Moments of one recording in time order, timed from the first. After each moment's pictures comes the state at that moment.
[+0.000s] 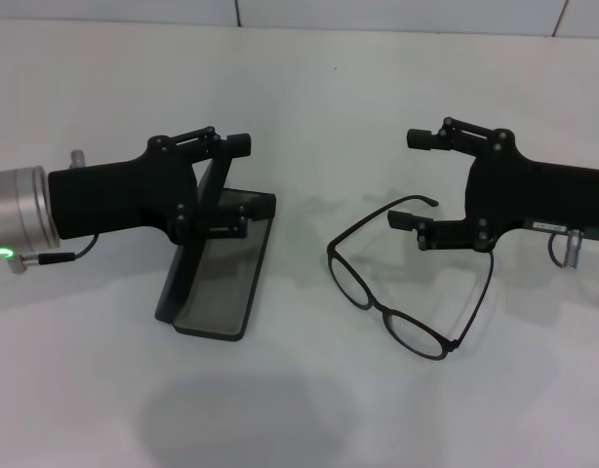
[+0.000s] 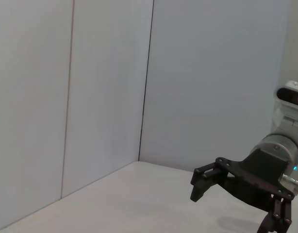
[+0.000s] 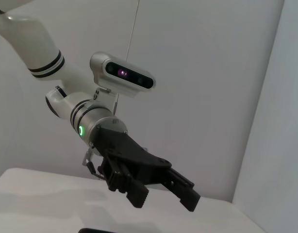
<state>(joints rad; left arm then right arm) -0.73 -1.97 2.84 -0.32 -0.36 1.77 -0.91 0.55 2.02 -1.15 -0.52 -1.43 -1.46 0.76</state>
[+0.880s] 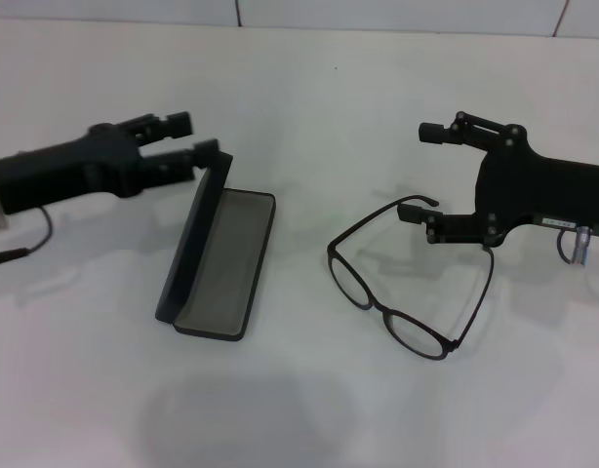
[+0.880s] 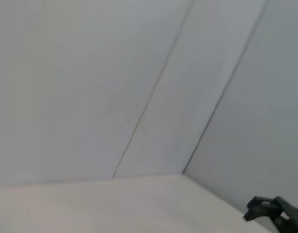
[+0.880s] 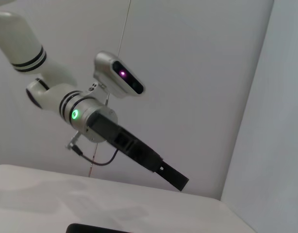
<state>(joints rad) -0.70 -1.98 2.84 -0.45 -0.47 1.80 -1.32 0.54 2.02 -1.13 -0.53 -1.43 -1.46 0.75</state>
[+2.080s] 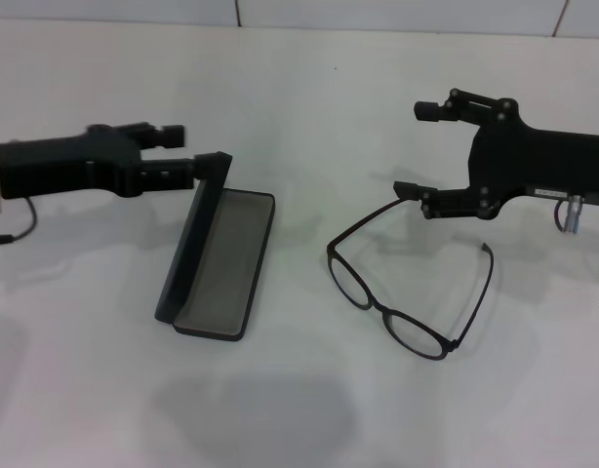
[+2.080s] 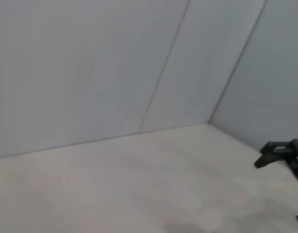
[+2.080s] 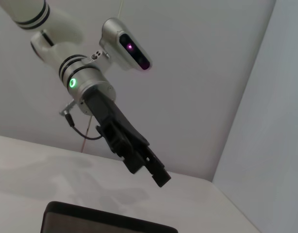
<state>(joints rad) -0.81 -2.07 2.84 -0.78 -0.34 1.83 -1.41 0.56 2.02 -1.14 -0.63 -1.50 -1.38 0.83</state>
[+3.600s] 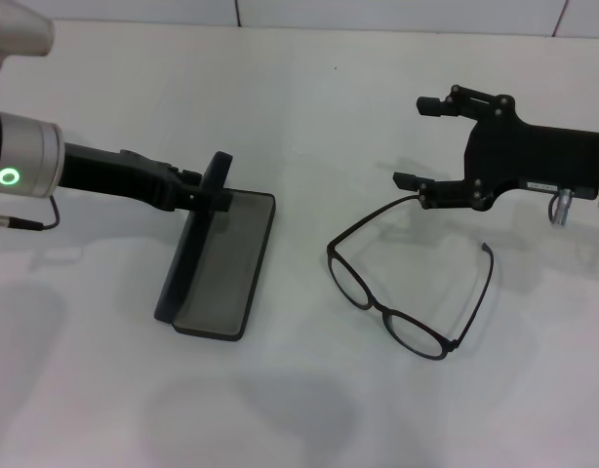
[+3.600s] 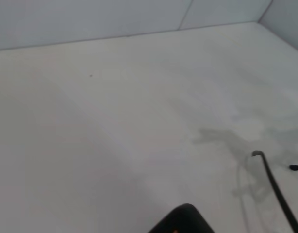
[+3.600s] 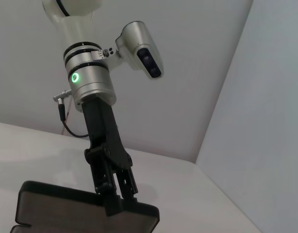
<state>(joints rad) -1.00 -2.09 2.85 -0.76 0.03 1.59 -1.59 0.57 2.02 -1.15 -0.61 -1.49 -1.29 0.82</state>
